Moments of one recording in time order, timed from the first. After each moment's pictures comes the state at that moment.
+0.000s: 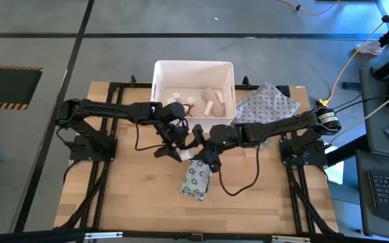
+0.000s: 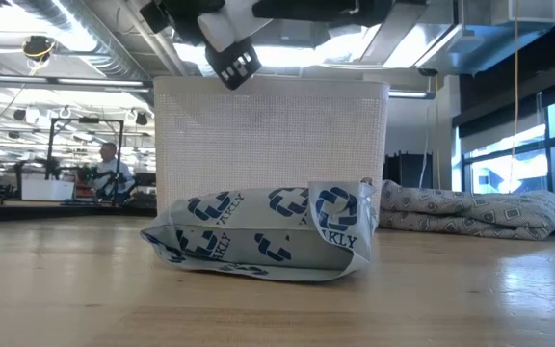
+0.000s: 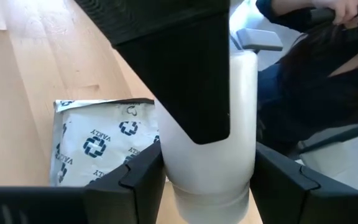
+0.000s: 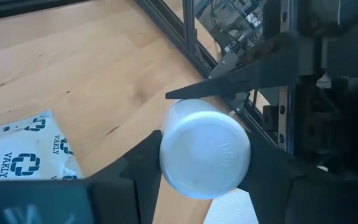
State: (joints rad) left arm 0.14 1.51 1.14 -0.46 0.78 0.10; right arm 0.15 1.64 1.26 -0.08 -0.03 -0.73
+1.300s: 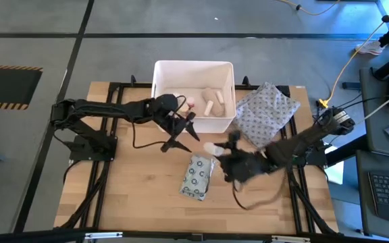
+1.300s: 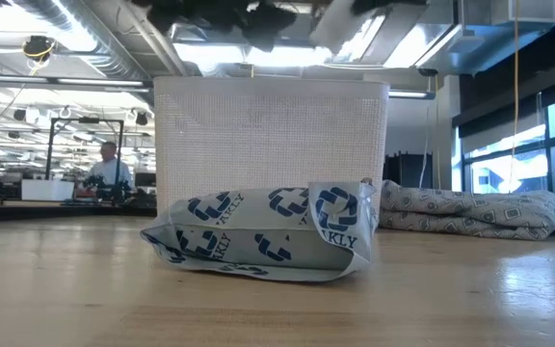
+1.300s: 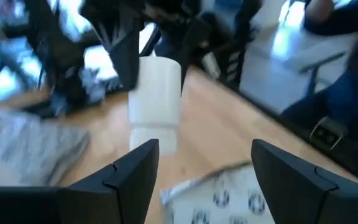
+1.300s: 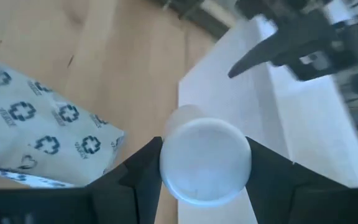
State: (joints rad) left arm 0.18 1.45 1.07 -0.07 0.67 0.35; right arm 0.47 1.50 1.25 -0.57 0.77 -0.12
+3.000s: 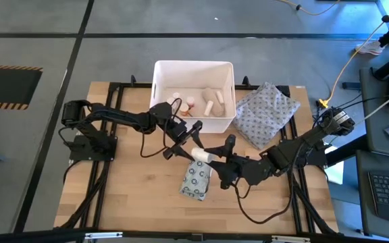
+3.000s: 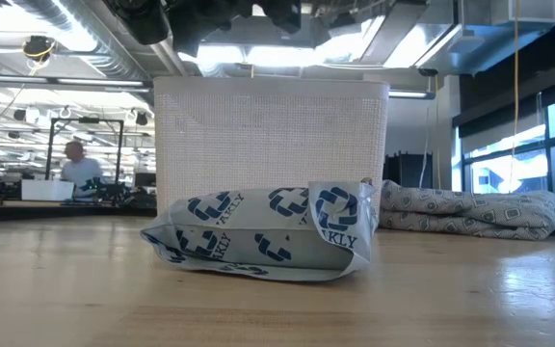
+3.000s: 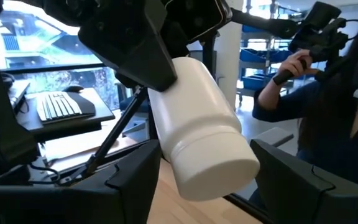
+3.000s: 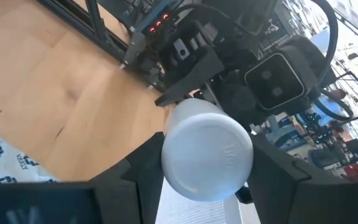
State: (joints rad) left arm 0.11 1.59 0.93 0.76 0.85 -0.05; right arm 0.53 1.50 1.25 -0.15 0.82 -0.53
